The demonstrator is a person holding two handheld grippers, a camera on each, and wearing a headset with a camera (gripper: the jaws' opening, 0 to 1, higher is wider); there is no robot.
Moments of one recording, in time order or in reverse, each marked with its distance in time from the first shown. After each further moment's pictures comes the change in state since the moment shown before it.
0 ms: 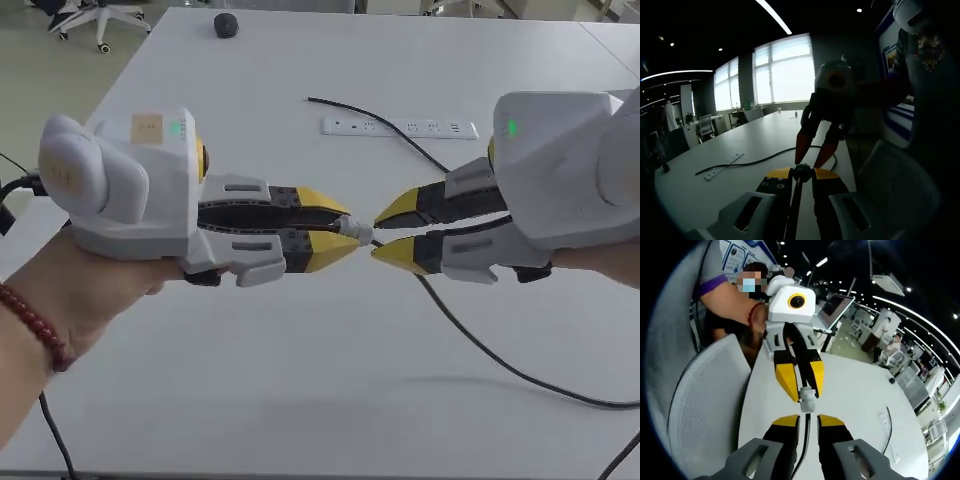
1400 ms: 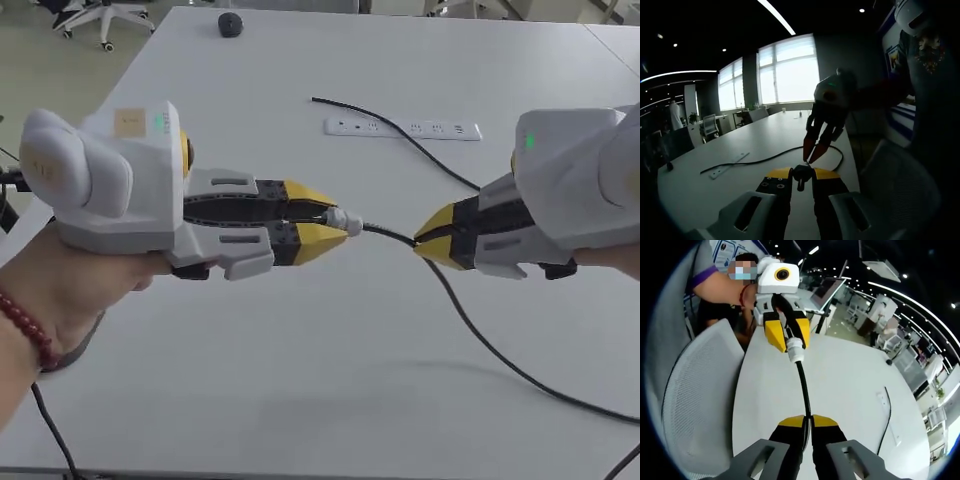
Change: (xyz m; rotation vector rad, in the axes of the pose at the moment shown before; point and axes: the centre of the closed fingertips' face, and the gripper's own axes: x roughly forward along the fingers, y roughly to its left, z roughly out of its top) left arm -0.014 0.010 0.000 -0.003 -0.004 0.038; right arm -0.008 -0.016 -0.049 0.053 0.118 -0.030
